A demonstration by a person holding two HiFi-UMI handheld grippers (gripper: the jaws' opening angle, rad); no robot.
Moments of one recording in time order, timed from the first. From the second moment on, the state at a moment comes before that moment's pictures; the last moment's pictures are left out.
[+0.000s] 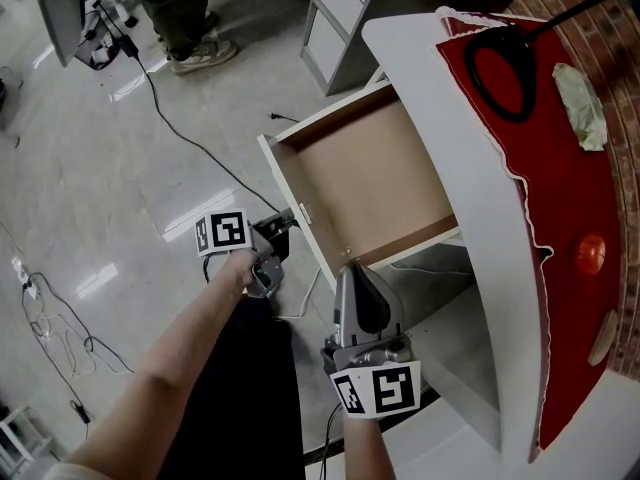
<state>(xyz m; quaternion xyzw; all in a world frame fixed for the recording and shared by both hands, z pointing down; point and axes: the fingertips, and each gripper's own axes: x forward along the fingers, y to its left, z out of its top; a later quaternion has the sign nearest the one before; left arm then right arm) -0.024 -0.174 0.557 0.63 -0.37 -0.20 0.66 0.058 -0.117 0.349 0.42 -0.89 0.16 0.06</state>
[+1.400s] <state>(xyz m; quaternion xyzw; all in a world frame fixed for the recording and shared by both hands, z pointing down) -0.072 -0.135 0.528 0.75 -0.45 0.00 0.49 -0.004 -0.121 0.358 0.38 -0.91 0.17 0.09</state>
